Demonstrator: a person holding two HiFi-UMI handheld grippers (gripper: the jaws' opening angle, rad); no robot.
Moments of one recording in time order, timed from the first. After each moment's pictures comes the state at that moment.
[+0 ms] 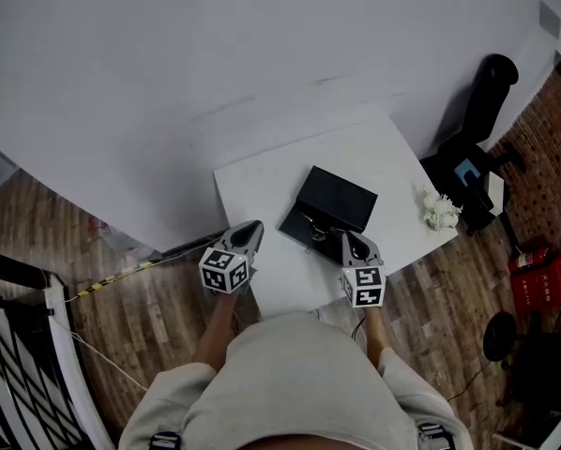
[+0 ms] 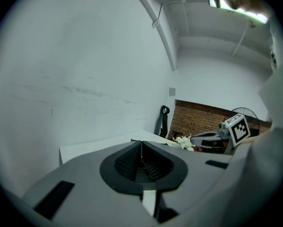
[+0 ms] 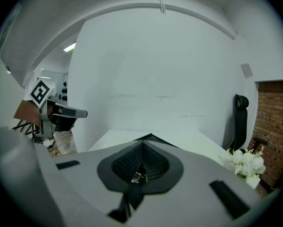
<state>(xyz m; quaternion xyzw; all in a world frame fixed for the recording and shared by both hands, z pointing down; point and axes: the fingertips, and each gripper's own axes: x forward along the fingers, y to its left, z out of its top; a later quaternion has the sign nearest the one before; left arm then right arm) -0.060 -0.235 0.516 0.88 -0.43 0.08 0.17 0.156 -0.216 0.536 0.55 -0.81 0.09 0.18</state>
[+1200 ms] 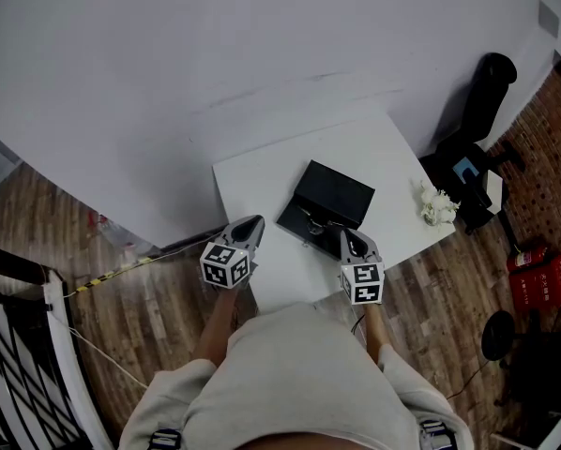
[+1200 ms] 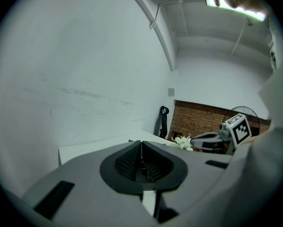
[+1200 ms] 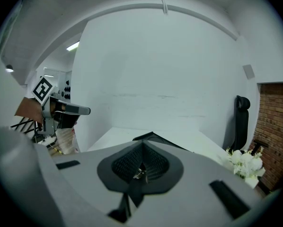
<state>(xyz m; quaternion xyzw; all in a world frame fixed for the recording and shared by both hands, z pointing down) -0.050 -0.223 0.511 0.88 -0.44 0.08 0.16 0.159 -0.201 0.536 0.54 -0.82 0.08 0.18</state>
